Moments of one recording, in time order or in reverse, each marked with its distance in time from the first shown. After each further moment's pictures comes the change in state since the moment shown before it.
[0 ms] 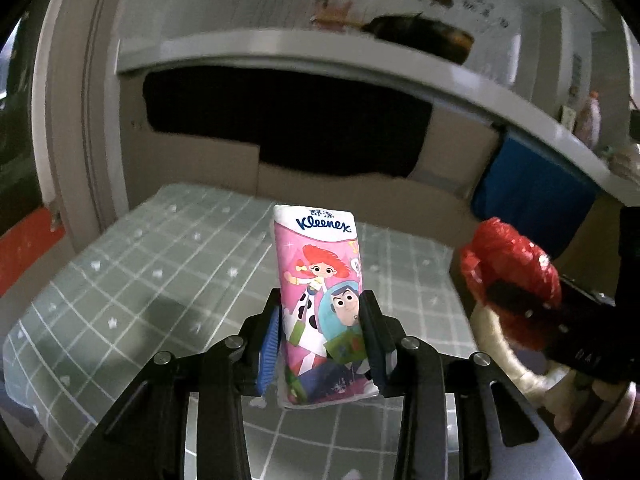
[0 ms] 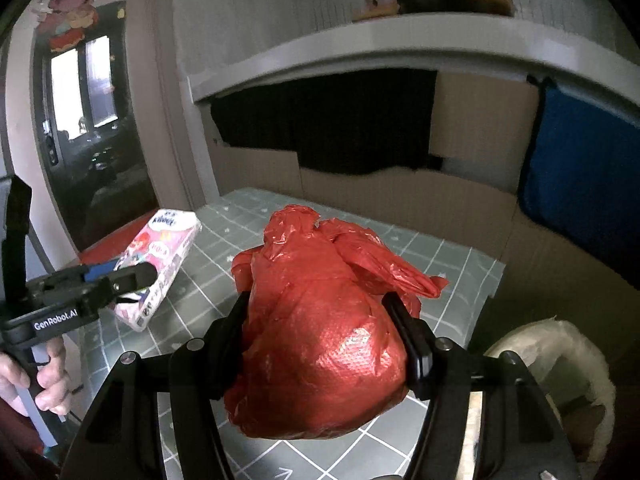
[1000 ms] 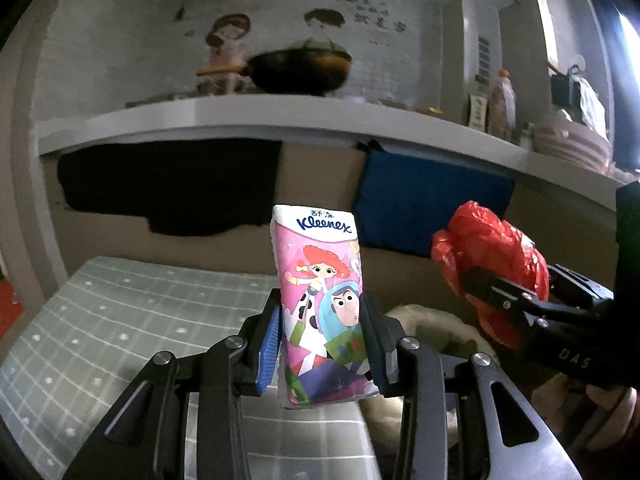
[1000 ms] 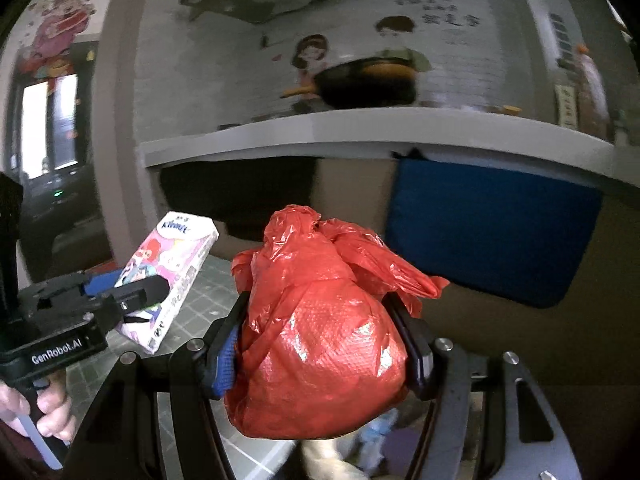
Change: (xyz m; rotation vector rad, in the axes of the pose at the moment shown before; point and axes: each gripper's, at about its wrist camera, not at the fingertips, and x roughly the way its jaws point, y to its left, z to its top) left arm -0.013 -0.164 0.018 0.179 -0.101 -0.175; right arm -0.126 -0.078 -0.002 0.059 -0.199 -0.219
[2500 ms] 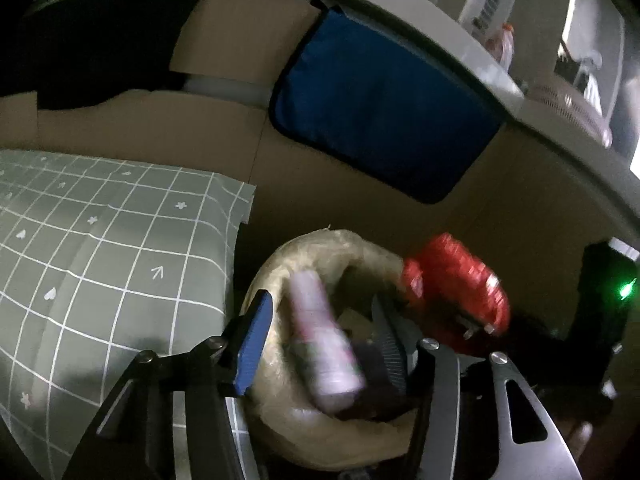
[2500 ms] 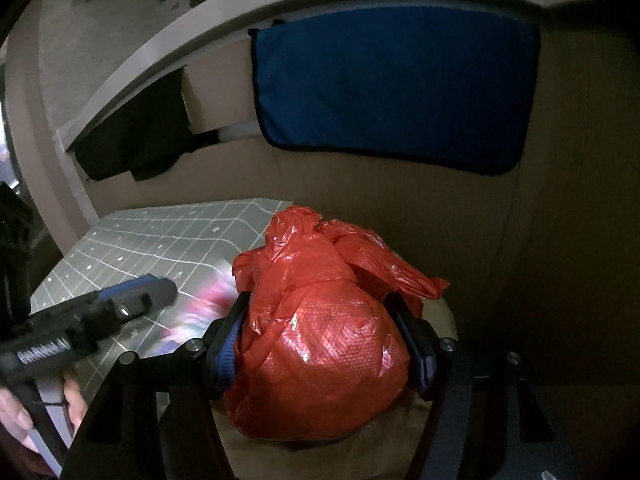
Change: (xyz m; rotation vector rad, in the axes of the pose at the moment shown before) left arm 0.146 -0.039 -0.059 -0.184 0.271 -0.287; right arm 0.059 -0.113 -0.093 0.215 0.250 -0.132
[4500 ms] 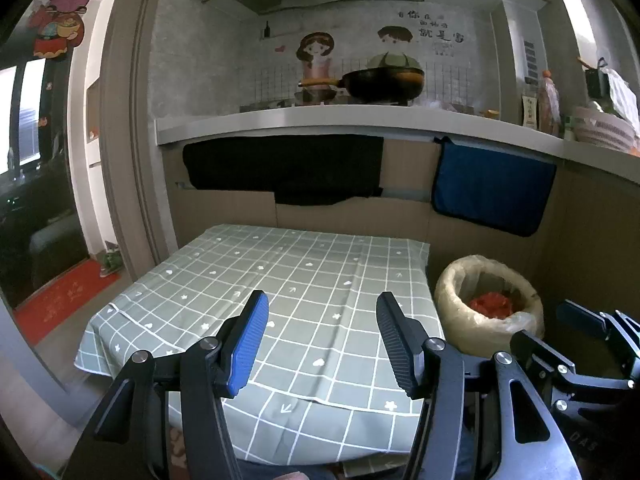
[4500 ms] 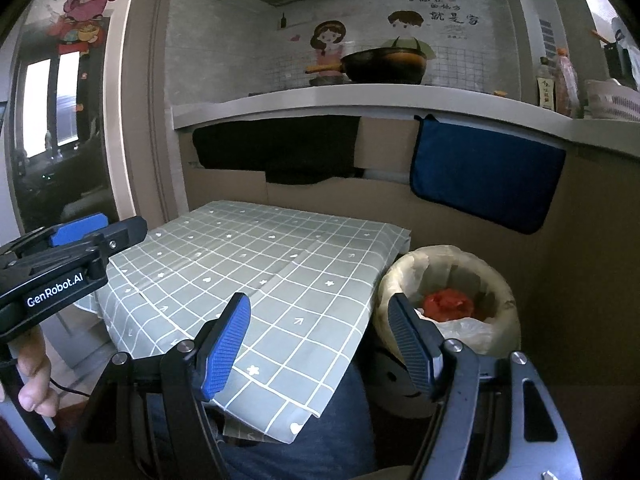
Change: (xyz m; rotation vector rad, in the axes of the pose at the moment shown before) left arm -0.320 -0.008 -0.117 0.111 -0.323 0.606; right arm -0.202 0.201 -0.102 -0.234 -0.184 0.085
